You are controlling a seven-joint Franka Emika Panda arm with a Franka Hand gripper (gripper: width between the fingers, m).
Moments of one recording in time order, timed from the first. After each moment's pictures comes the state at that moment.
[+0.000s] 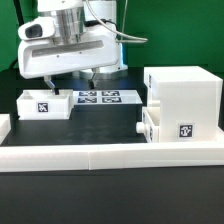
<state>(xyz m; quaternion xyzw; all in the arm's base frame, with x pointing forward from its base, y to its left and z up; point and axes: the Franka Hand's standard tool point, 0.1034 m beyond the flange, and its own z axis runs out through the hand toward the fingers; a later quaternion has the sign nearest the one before) 0.405 -0.081 0.044 -1.00 -0.05 0.01 0.05</state>
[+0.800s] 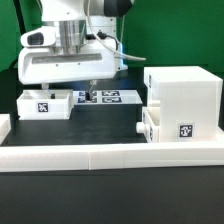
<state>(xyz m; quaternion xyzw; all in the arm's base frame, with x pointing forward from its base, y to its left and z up) 0.395 -0.095 0.015 -1.00 -0.05 -0.03 0.00</state>
